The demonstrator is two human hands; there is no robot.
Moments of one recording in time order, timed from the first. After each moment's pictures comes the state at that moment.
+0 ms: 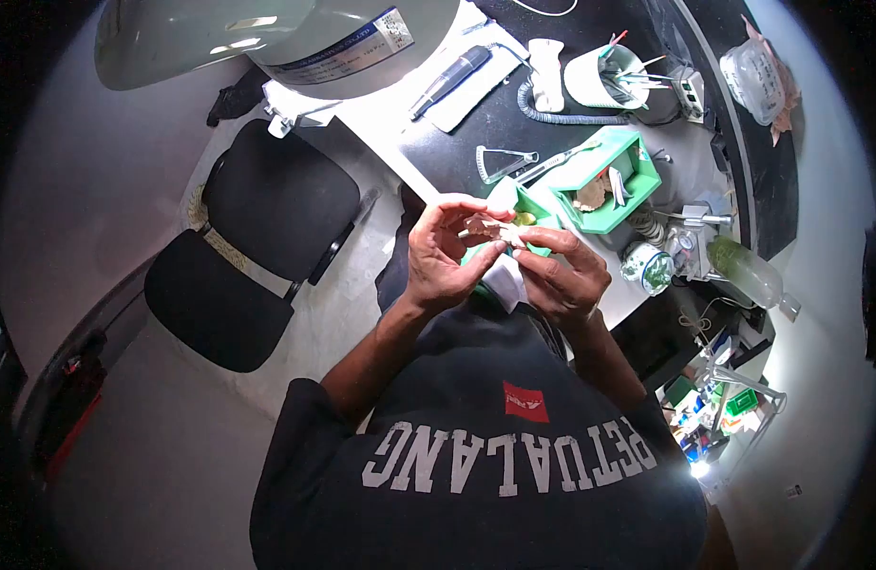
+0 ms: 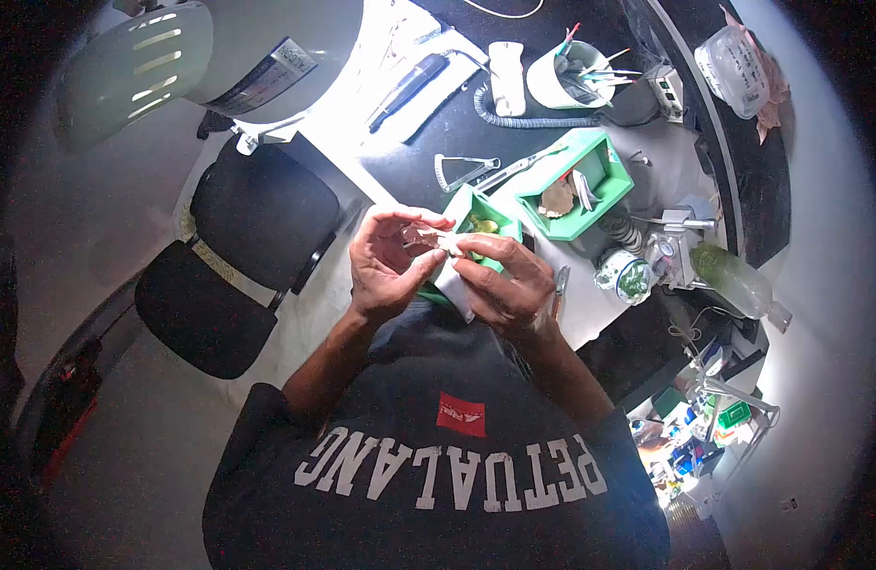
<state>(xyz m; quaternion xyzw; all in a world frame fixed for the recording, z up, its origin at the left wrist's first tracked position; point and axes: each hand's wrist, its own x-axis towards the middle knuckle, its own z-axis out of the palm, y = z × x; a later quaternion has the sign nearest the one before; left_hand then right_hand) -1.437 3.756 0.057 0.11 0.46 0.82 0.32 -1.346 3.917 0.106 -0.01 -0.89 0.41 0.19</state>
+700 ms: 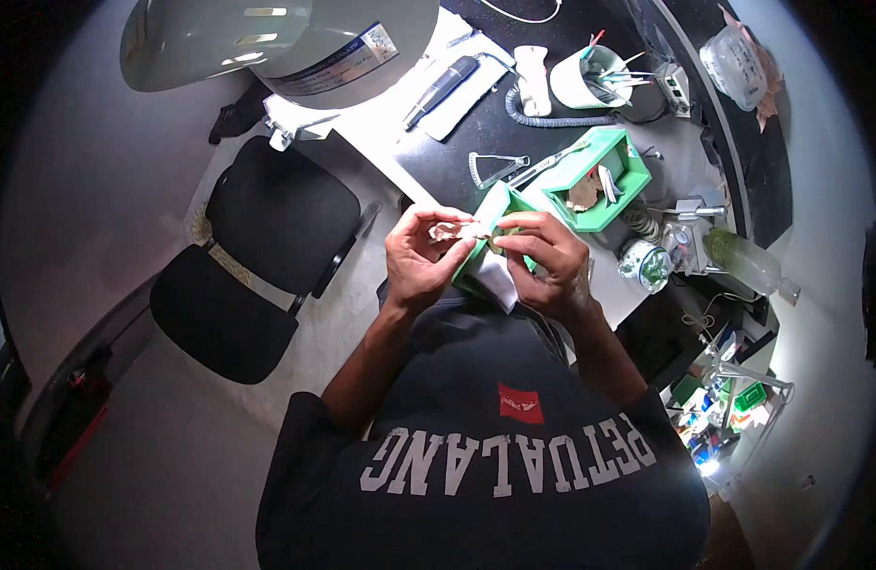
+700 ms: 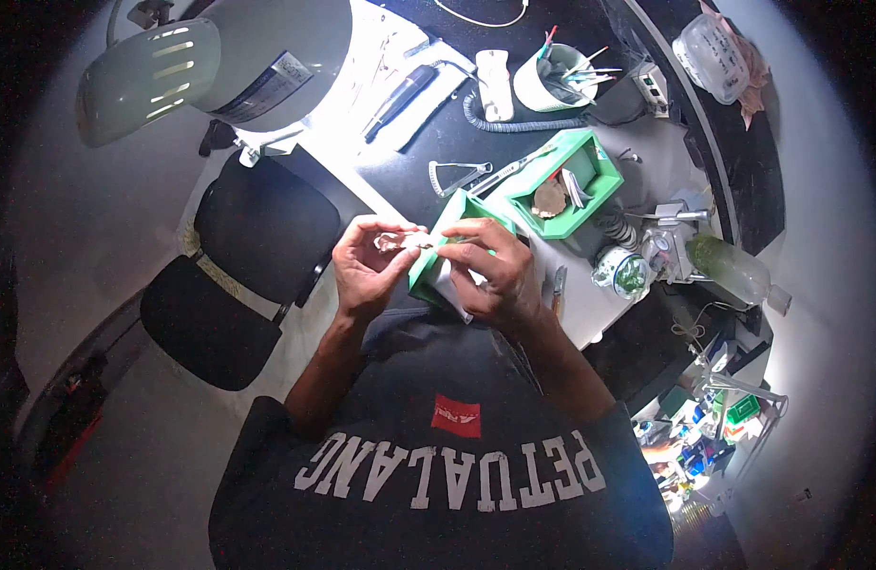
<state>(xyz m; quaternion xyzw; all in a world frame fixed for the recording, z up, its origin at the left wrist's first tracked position) -1.442 3.736 0.051 0.07 0.52 0.79 0.31 -1.360 3.913 0.111 -0.04 -0.88 0.44 0.14</state>
